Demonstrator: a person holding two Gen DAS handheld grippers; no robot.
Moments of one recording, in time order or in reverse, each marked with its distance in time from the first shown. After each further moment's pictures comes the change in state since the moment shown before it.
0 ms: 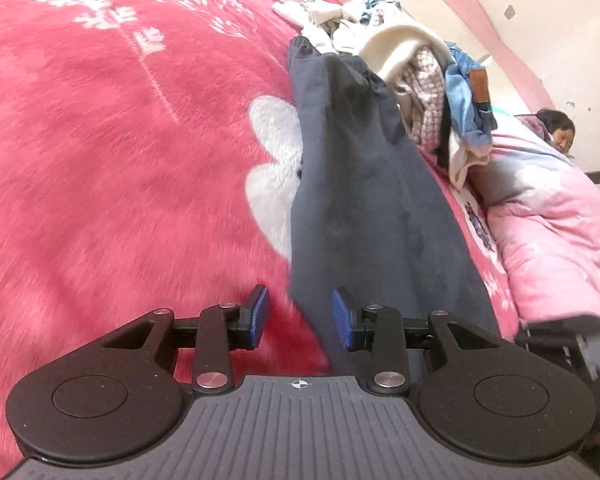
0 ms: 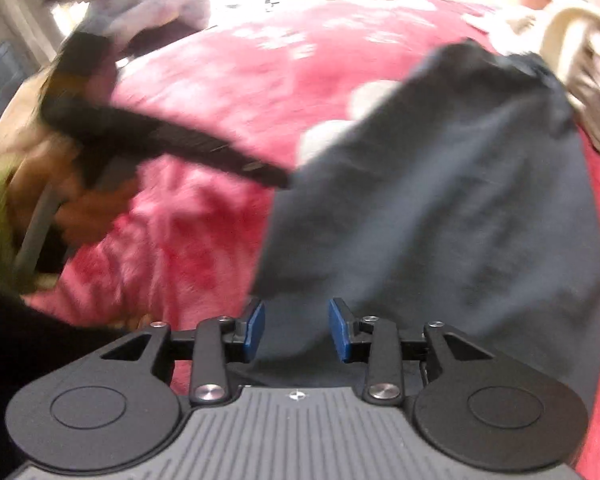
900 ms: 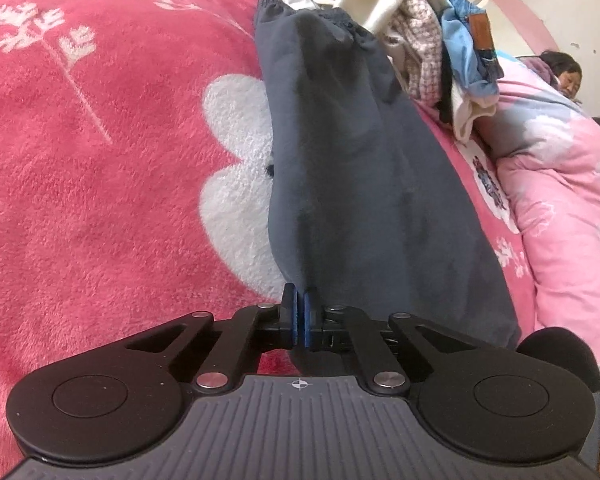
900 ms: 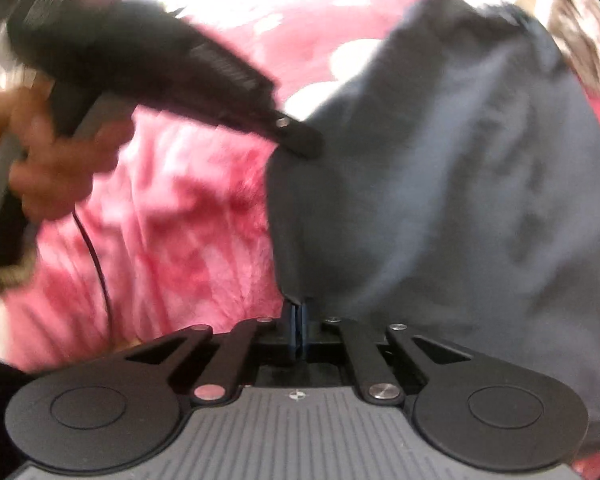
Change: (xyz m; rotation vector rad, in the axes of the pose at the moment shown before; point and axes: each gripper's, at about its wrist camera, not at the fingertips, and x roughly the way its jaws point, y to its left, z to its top) left arm 0.030 -0.026 0.029 0.087 0.158 0.031; right arm 0.025 0.008 -0.018 0.261 0.002 -0.023
